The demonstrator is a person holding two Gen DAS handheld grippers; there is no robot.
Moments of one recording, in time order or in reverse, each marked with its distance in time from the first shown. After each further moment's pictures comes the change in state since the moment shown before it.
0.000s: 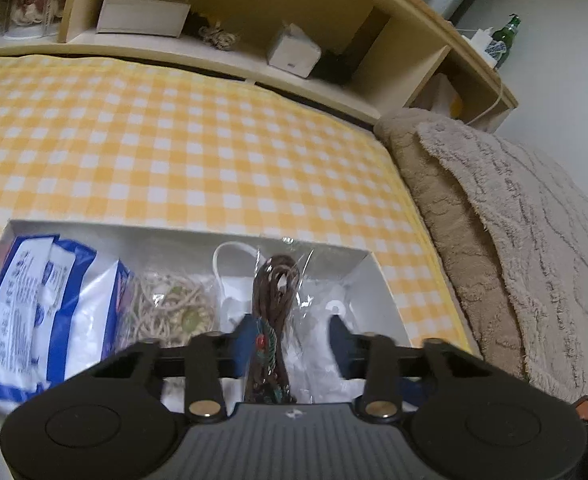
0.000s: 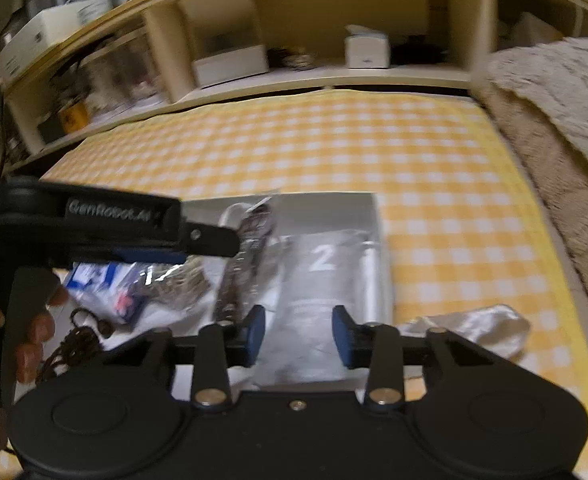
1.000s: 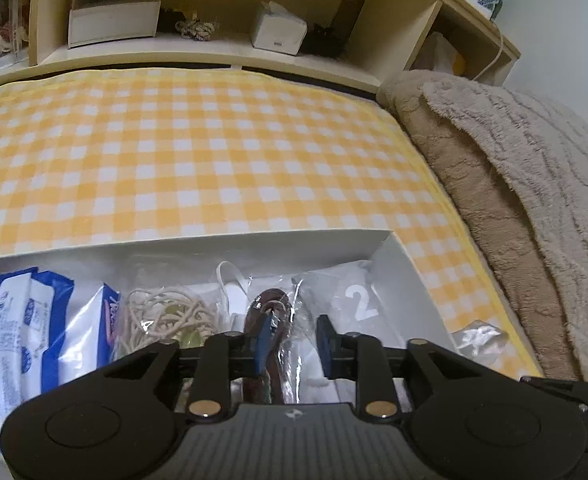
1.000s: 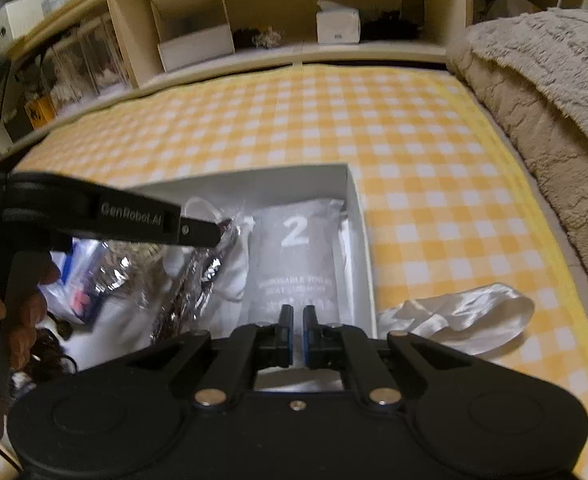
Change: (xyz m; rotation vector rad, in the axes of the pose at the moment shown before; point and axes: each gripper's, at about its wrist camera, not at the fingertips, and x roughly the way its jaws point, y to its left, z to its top) left arm 0.033 -0.007 0.007 0.138 0.055 0.076; right arm 0.022 -0.017 -0.005 0.072 0.037 -0.077
